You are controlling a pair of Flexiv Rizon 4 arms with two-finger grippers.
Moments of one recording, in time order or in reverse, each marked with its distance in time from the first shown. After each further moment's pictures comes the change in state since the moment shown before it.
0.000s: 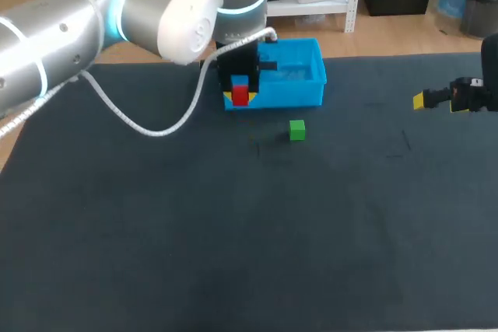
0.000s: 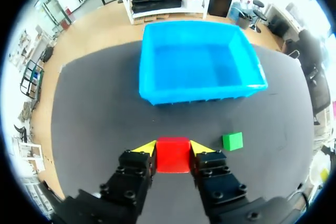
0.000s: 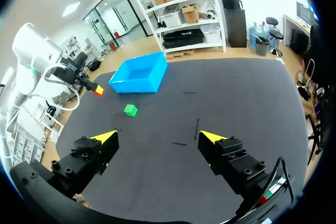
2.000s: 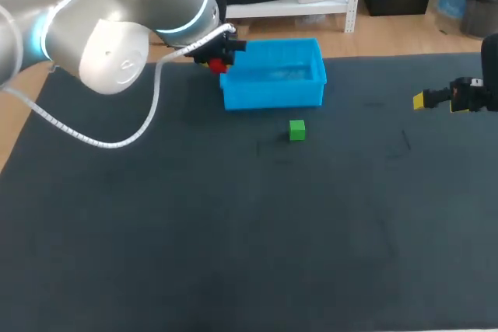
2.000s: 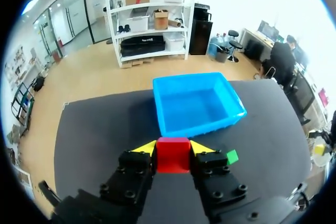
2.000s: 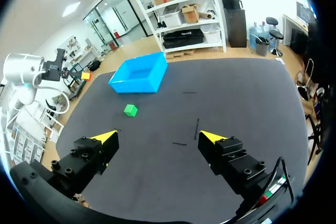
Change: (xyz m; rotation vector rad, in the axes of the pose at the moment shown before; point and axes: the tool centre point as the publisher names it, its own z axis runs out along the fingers) left arm -0.039 0.041 -0.047 0.127 -0.369 0.104; right arm 0.000 0.000 0.000 0.000 0.000 0.000
